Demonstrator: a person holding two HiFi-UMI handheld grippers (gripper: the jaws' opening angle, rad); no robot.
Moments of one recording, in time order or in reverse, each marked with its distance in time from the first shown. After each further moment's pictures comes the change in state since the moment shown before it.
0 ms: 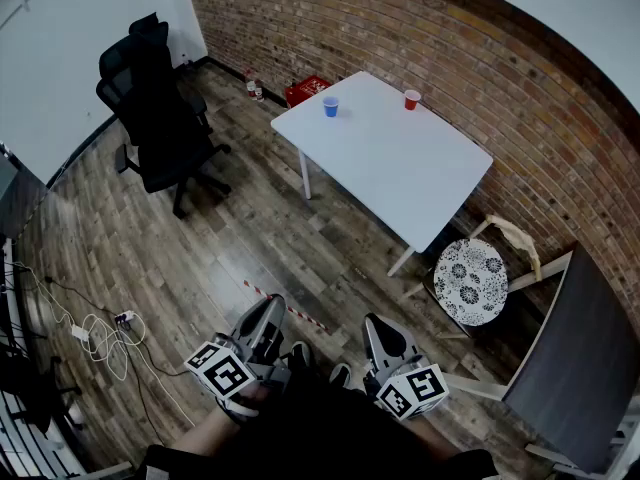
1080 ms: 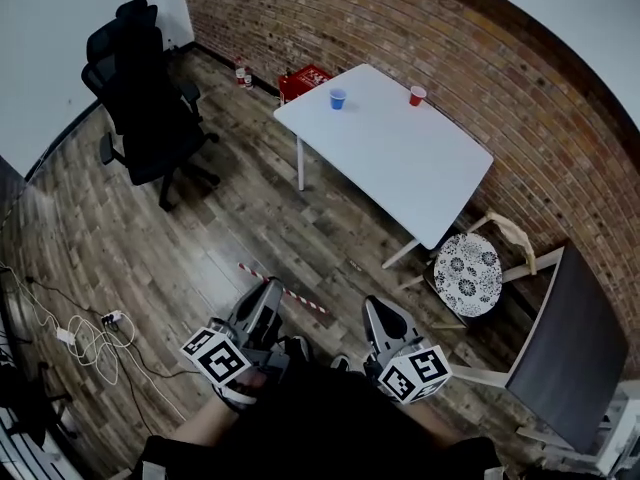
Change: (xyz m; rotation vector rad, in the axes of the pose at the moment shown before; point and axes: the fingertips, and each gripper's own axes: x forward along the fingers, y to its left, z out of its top) left arm -0.010 0.074 0.084 -0.081 -0.017 -0.092; right arm 0.096 0.045 -0.008 -0.033 0.042 -0.079
